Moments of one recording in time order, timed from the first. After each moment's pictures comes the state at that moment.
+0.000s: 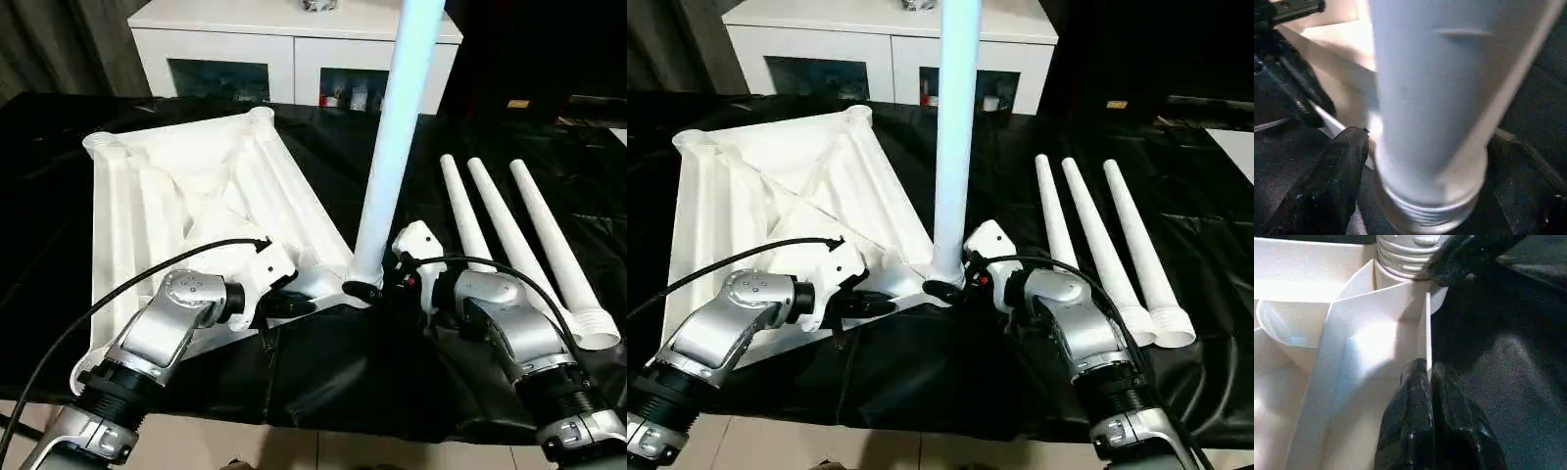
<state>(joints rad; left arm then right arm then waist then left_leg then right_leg) -0.43 0.42 -0.32 0.20 -0.08 0.43 -0.99 -0.43 -0.35 0.20 0.37 0.13 0.20 0.88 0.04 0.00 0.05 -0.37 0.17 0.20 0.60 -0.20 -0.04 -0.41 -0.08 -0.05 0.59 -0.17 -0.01</state>
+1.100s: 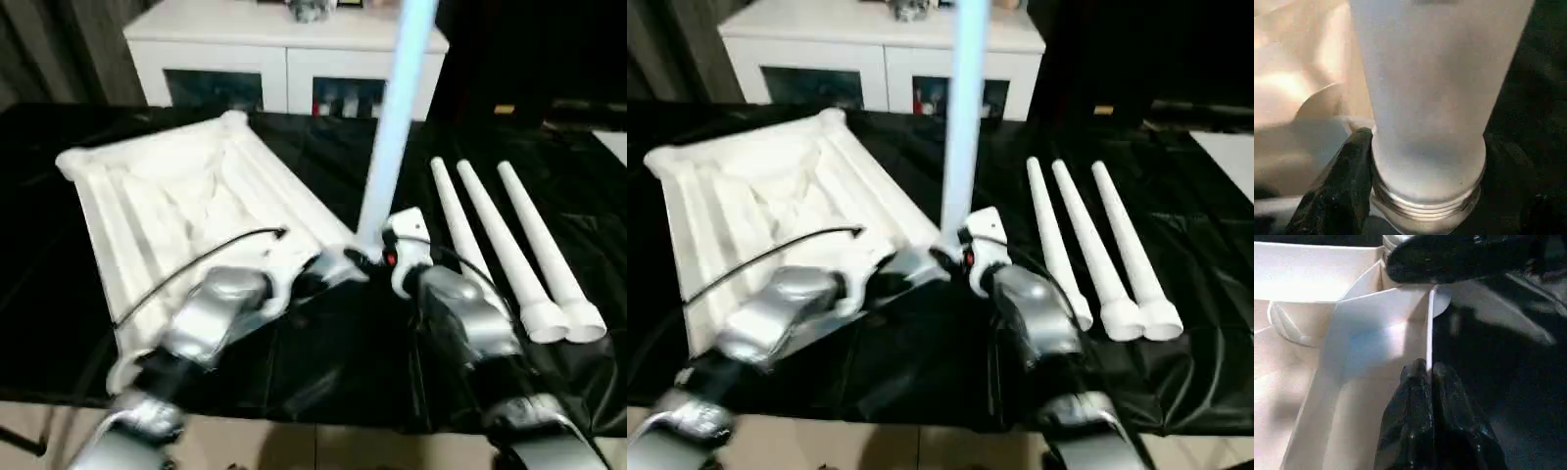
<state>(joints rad) -0.56 0.12 -0.28 0.43 0.00 0.51 -0.60 -0.56 -0.07 0.04 0.63 0.09 0.27 0.27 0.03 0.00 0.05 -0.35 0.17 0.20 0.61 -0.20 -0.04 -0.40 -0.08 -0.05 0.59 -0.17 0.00</state>
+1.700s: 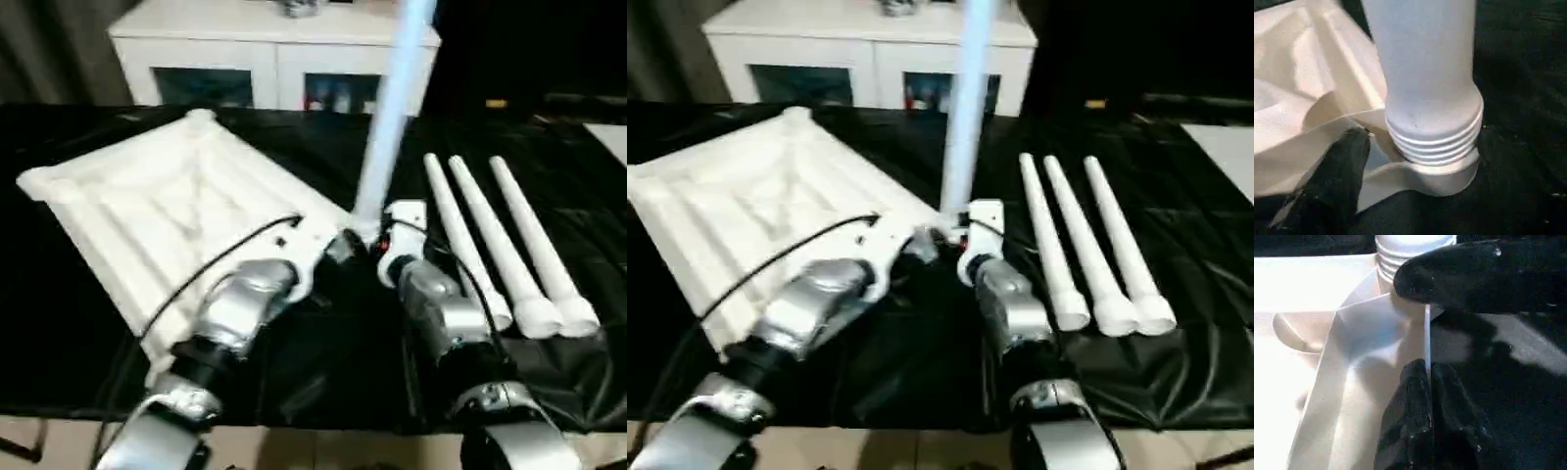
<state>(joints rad) -0.56 0.13 -0.27 0.42 0.04 0.48 -0.51 -0.57 -0.03 -0.01 0.64 0.13 0.23 0.28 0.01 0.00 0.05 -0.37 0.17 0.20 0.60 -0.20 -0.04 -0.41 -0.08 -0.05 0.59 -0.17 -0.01</state>
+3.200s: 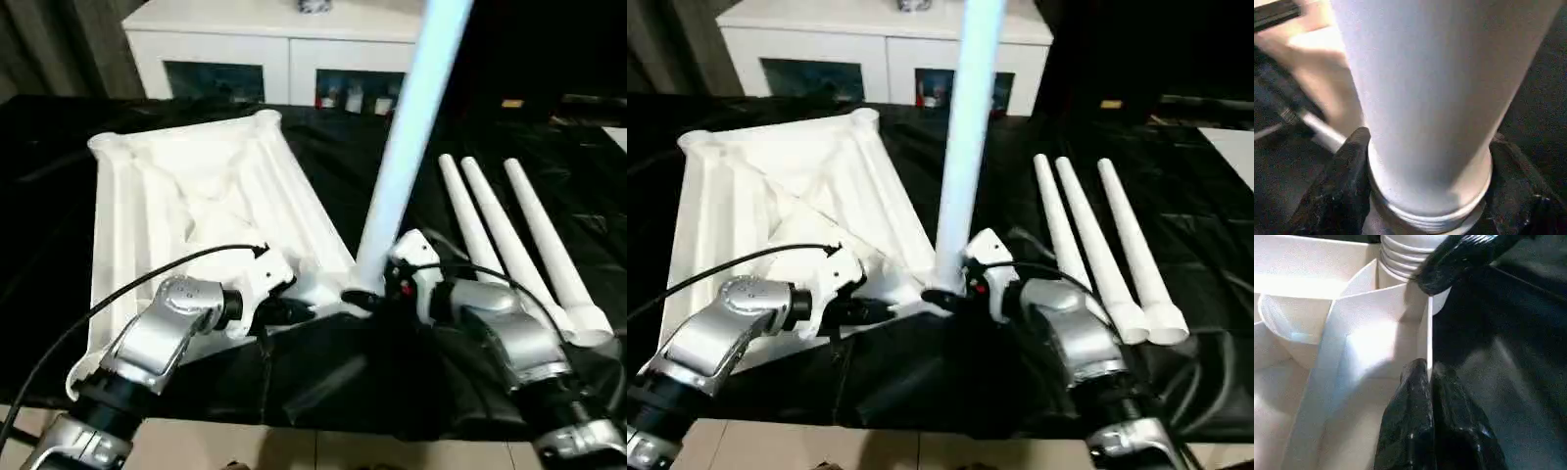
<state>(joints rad) -0.41 0.38 -0.32 0.18 -0.08 0.48 -0.93 -0.42 -0.27 0.17 0.39 0.14 0.30 0.75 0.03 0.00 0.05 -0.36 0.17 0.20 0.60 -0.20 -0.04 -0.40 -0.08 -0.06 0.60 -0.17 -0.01</state>
